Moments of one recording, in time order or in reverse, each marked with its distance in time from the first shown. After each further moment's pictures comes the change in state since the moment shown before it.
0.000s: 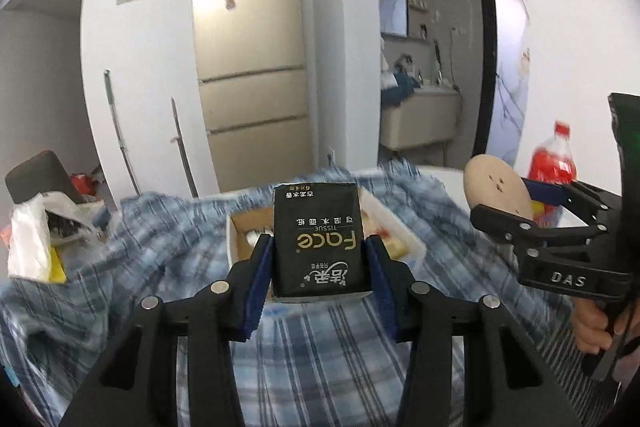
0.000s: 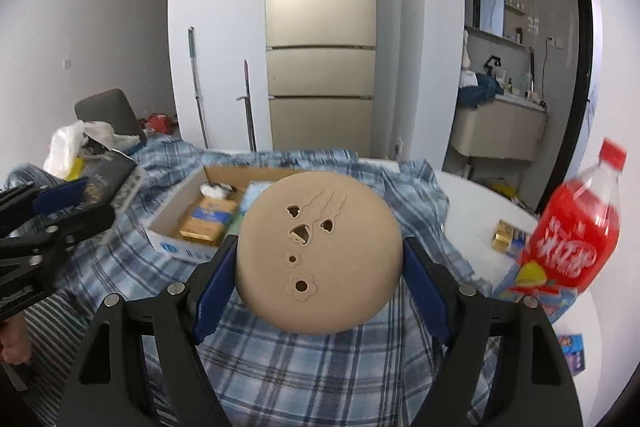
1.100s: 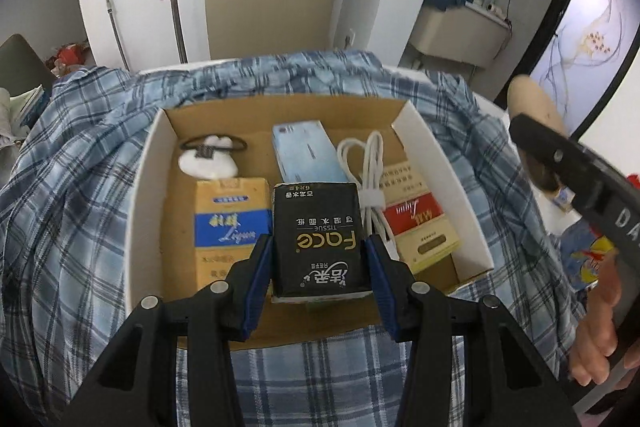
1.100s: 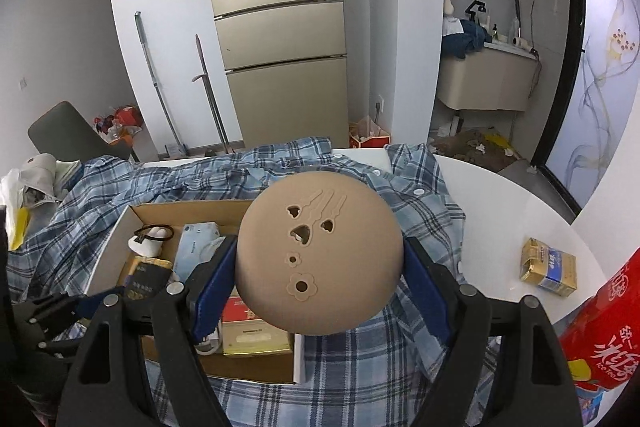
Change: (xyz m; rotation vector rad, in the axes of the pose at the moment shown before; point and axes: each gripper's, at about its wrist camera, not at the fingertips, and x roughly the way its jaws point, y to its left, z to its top) left arm 0.207 0.007 -0.017 -0.222 0.522 -0.019; right arm 0.145 -0.047 0.053 0.136 0.192 -0.064
